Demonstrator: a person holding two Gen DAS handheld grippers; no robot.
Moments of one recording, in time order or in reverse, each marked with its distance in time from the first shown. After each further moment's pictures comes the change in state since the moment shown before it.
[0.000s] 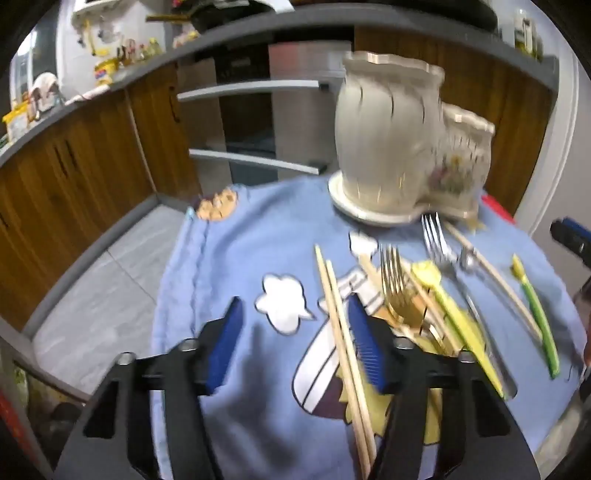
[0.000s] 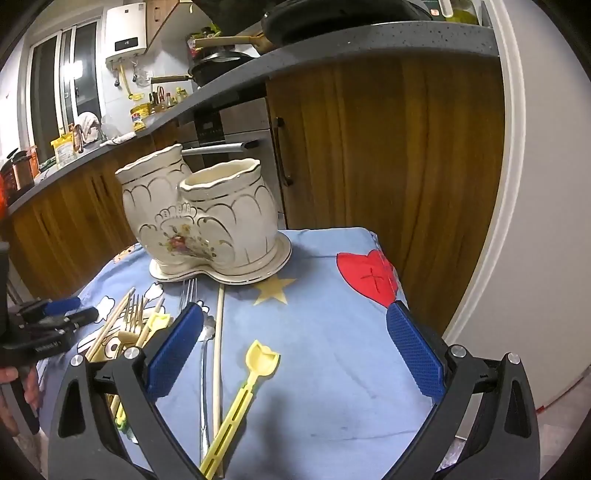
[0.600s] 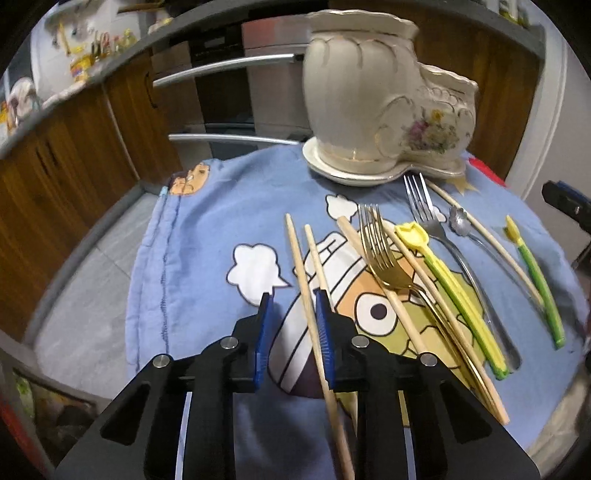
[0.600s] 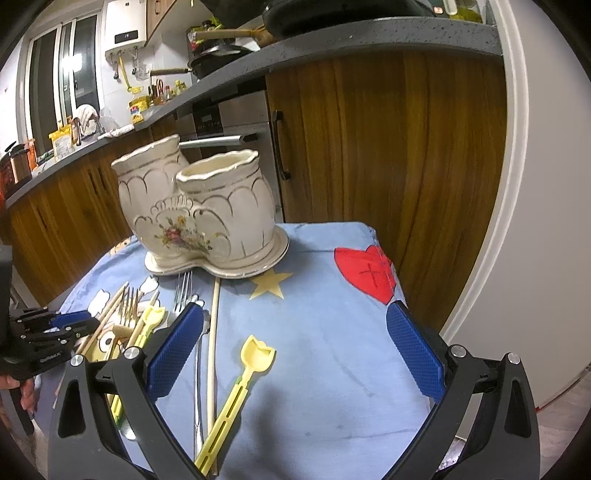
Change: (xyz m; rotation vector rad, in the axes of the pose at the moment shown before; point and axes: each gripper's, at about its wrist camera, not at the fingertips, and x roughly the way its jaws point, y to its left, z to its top) left arm 0.004 -0.017 -0.010 0.087 0.070 -0.010; right arm 0.005 0.001 -0.001 -0.019 0.035 -0.013
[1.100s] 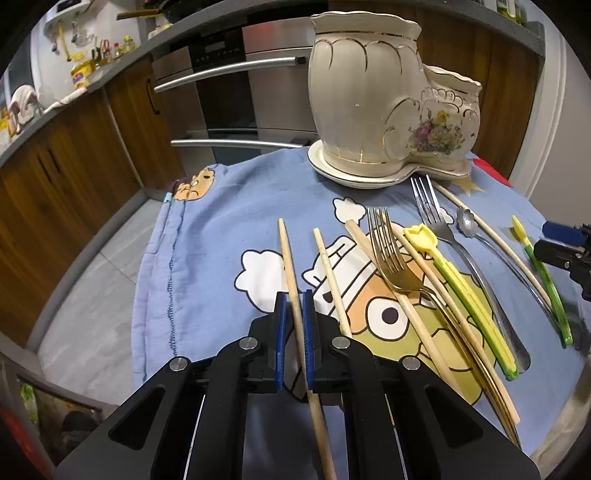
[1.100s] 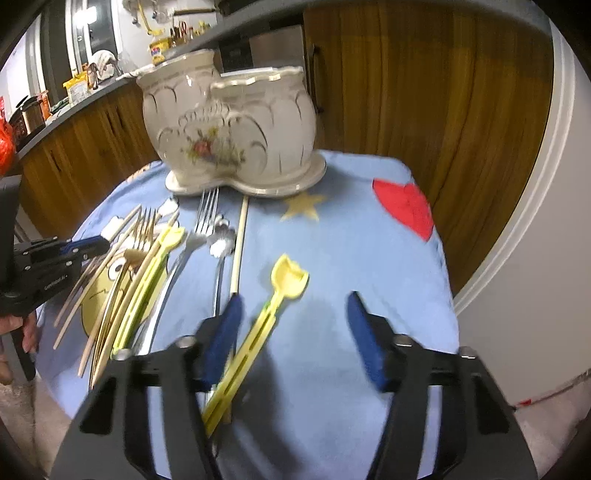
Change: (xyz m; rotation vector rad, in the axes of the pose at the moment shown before) left arm 0.003 0.005 0.003 -0.001 -0.007 0.002; right arm 0.014 0.018 -0.027 -0.081 0.241 0.067
